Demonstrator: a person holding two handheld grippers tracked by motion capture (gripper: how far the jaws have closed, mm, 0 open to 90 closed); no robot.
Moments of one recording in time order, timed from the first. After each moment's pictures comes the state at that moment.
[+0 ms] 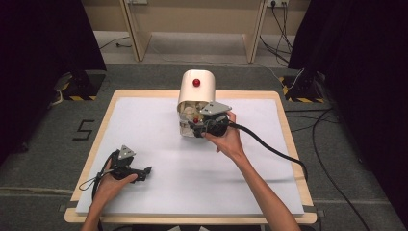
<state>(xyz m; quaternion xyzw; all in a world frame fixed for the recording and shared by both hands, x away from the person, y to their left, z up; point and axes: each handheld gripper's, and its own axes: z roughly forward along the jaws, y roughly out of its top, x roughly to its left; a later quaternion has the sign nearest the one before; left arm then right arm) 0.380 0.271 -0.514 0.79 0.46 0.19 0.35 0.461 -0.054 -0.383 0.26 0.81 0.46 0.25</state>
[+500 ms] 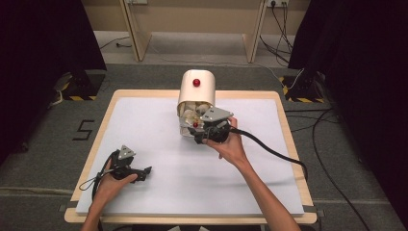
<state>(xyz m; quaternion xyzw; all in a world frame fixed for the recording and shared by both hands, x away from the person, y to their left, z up) 0.380 0.271 -0.514 0.79 0.46 0.19 0.35 0.440 -0.057 -0.382 0.24 0.82 0.46 0.24</state>
